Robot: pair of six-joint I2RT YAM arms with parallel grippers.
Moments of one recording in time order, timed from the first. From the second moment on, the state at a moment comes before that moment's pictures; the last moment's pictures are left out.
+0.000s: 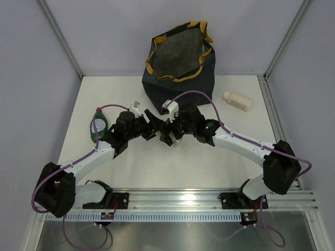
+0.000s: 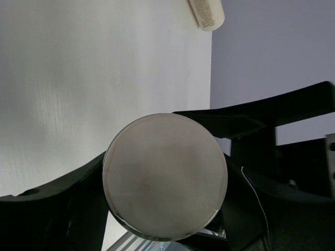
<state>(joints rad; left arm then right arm) -0.52 1.21 0.65 0.14 0.31 -1.10 0.81 1.49 1.09 -0.17 -0.20 0.02</state>
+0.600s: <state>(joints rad) -0.50 1.21 0.66 0.23 0.39 -1.19 0.81 1.51 1.13 -0.25 -0.24 -0.13</state>
